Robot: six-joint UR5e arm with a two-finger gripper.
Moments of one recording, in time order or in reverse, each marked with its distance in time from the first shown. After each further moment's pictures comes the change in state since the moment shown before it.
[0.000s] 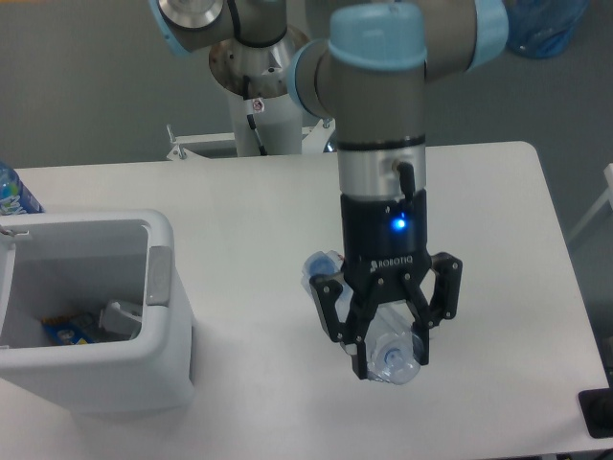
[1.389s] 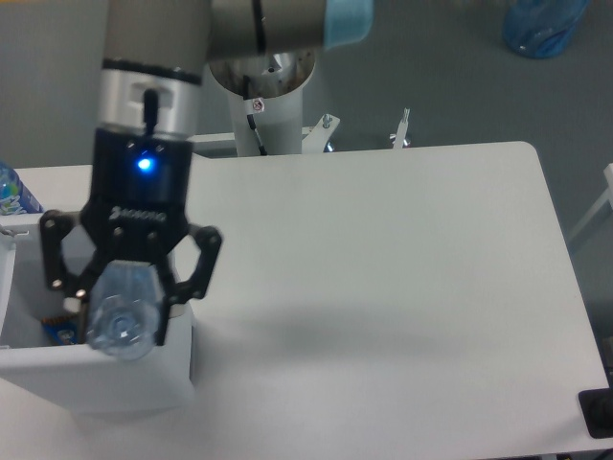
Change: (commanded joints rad) arm -0.281 -0.014 -0.017 0.006 -0.060 -0.095
